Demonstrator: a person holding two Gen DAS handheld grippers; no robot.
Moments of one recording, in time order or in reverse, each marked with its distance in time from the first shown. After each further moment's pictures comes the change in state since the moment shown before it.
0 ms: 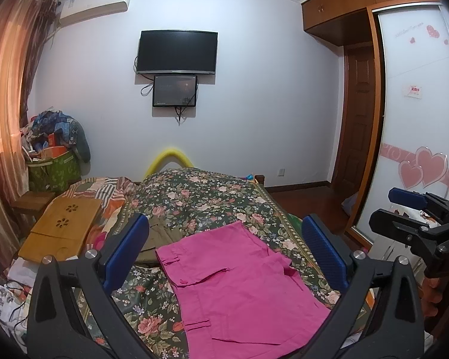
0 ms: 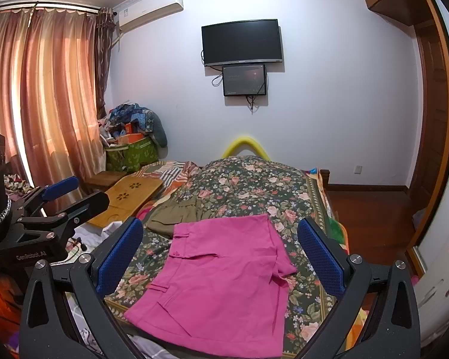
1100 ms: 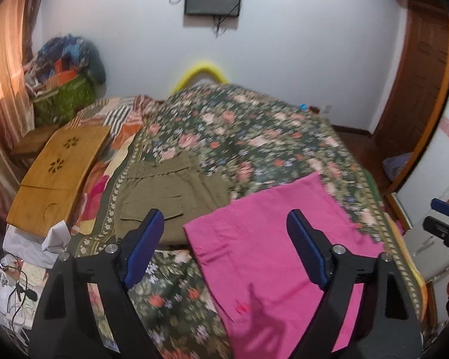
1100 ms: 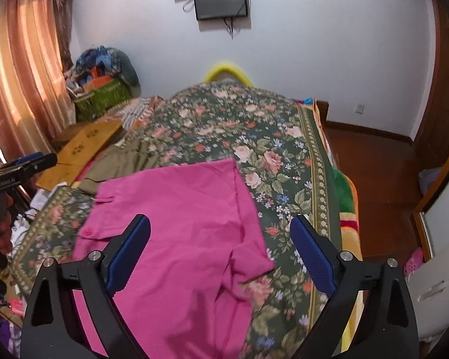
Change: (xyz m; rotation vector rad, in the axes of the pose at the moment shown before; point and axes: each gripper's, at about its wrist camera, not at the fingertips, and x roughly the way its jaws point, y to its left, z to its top) left arm 0.274 0.131 -0.051 -0.114 0.424 0.141; right arm 0.203 -0.110 -0.039 0.047 0.364 -0.030
